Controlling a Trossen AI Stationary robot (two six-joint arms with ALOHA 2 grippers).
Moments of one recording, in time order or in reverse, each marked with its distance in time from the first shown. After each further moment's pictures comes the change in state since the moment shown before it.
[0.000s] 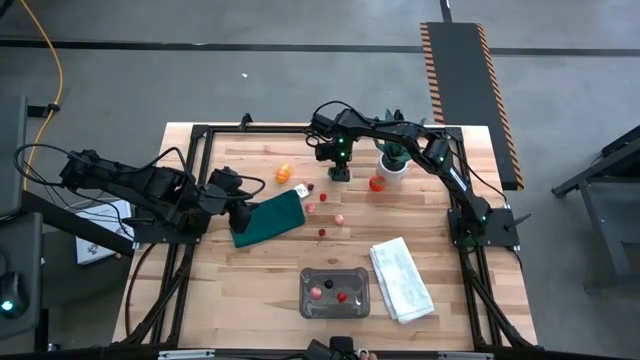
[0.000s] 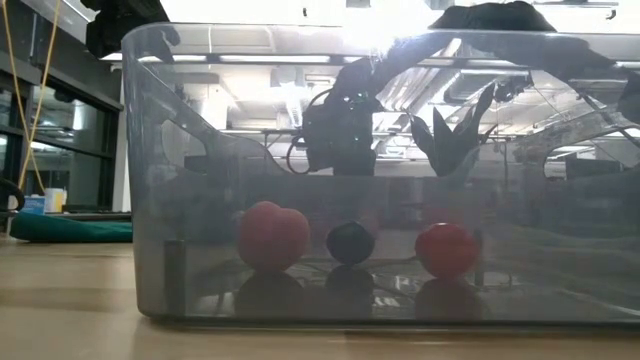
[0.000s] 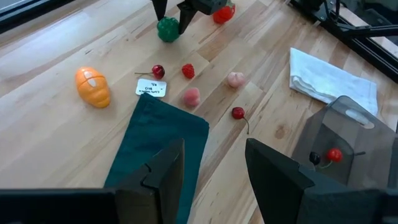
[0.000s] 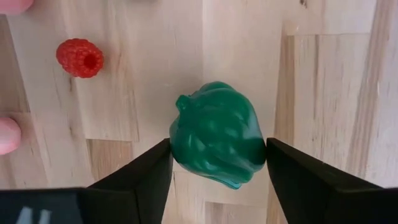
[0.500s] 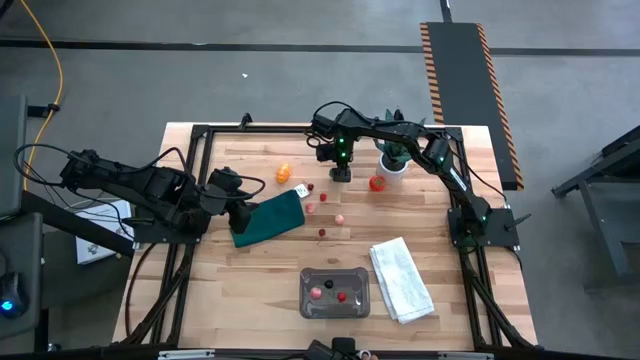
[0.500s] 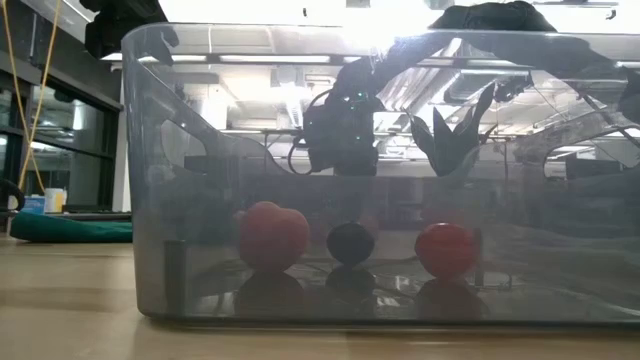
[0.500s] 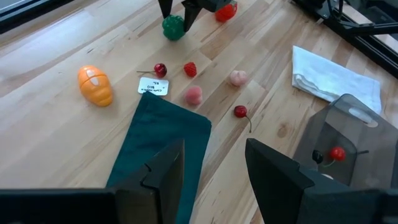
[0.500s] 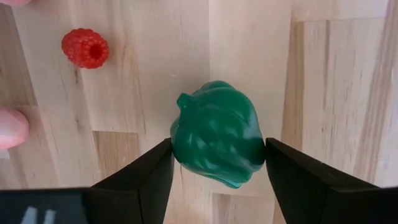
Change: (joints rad) left arm 0.000 0.000 0.000 -0.010 0.000 0.000; right arm 0.000 0.000 0.000 -0.029 -0.004 0.009
